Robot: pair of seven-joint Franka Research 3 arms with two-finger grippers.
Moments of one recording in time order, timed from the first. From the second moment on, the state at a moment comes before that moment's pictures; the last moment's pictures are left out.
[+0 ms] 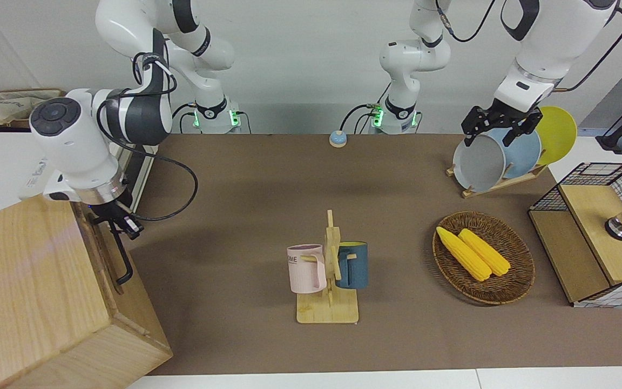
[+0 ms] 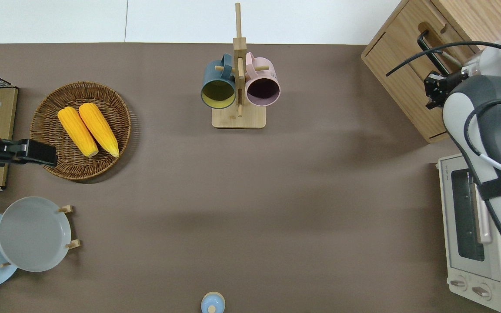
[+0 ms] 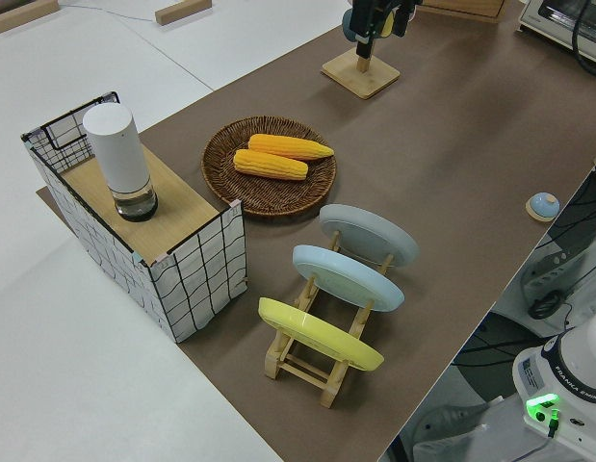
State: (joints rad) left arm 0.03 0.04 -0.06 -1.51 0.00 1.52 0.02; right arm -0.09 0.44 0.04 -1.34 -0.08 1.83 0.71
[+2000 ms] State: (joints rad) left arm 0.03 0.04 -0.06 -1.51 0.00 1.52 0.02; right arm 0.10 0.15 -0.01 -1.45 -0.01 1.59 0.21
